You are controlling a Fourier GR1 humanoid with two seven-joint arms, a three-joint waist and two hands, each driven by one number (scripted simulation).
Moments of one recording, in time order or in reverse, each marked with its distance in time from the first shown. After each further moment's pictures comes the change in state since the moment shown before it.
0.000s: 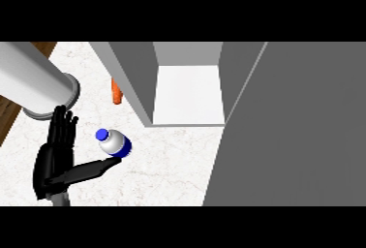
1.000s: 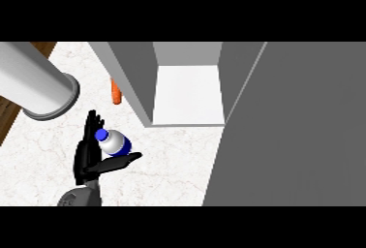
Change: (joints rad) left arm -0.157 -0.012 0.004 0.495 0.053 0.028 -0.304; right arm -0.029 -0.049 0.053 0.003 0.020 -0.079 0.009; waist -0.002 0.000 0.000
